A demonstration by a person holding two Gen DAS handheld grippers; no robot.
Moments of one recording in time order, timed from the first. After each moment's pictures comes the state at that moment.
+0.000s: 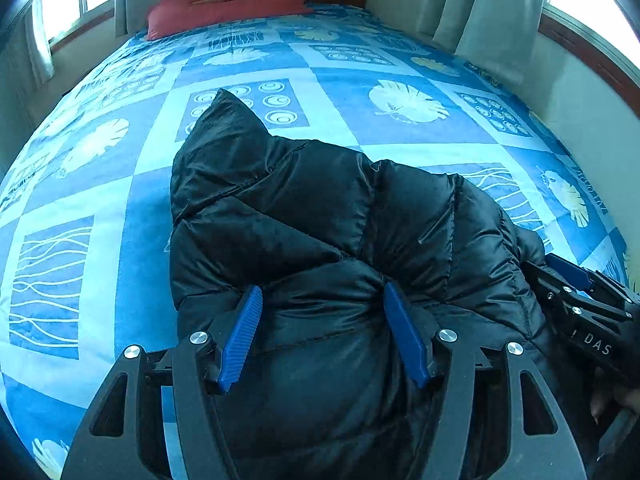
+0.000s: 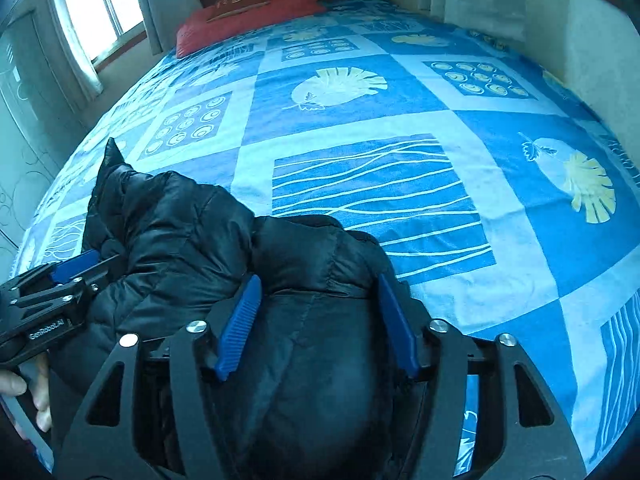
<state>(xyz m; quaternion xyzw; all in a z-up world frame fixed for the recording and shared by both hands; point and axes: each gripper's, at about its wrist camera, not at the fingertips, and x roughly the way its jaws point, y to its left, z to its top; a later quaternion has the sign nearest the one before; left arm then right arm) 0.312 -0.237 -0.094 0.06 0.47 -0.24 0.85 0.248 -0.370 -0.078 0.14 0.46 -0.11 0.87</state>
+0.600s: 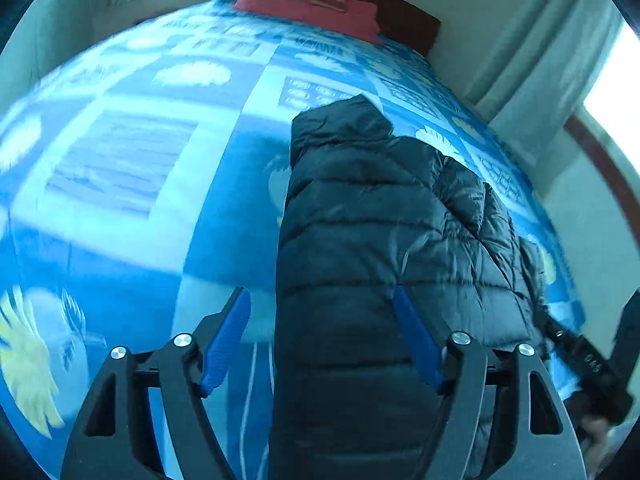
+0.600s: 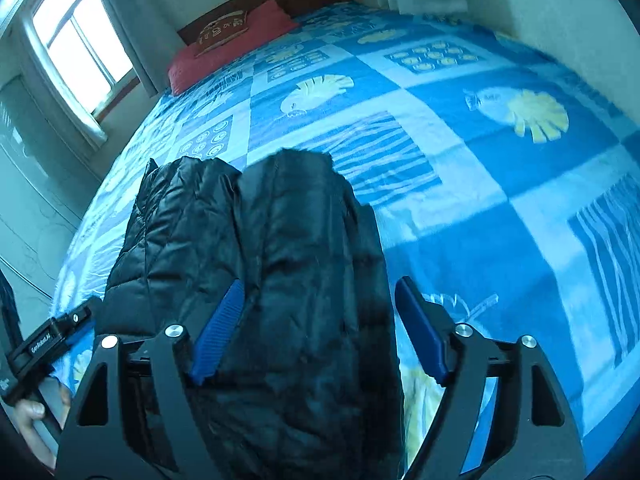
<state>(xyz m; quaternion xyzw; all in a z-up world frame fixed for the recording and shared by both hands) 0.245 -0.133 -0.079 -0.13 0.48 -0.18 0.85 0.158 -0.377 -0.061 0.26 0.42 -0.11 0.86</state>
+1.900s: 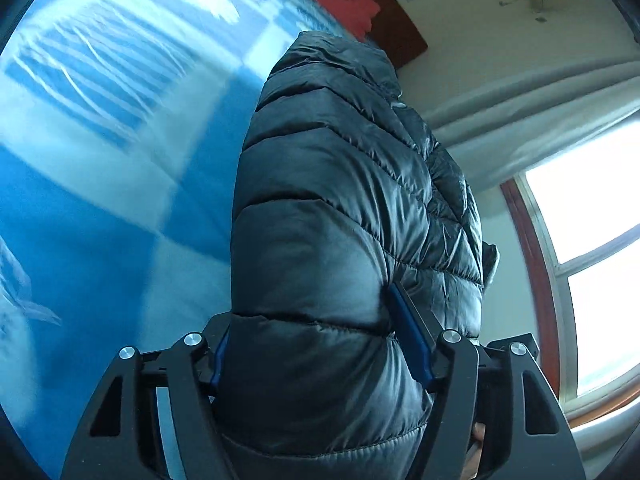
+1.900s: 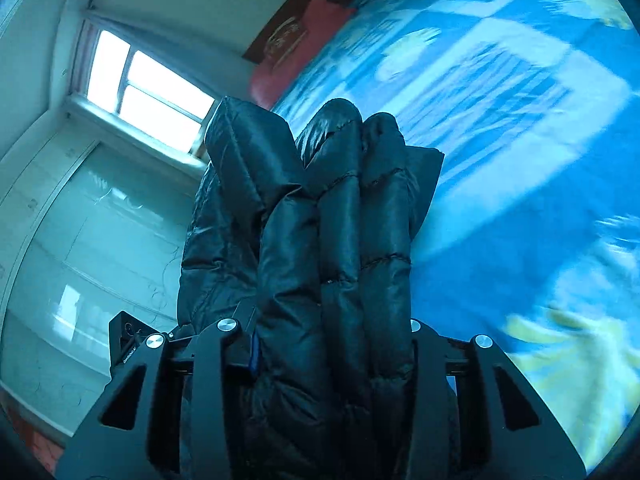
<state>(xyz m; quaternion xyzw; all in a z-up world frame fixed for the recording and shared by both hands) 0.279 -0.063 -0.110 -0.32 0.50 -0.29 0.75 0.196 -0.331 -0.082 0.43 0.35 0.09 0.83</state>
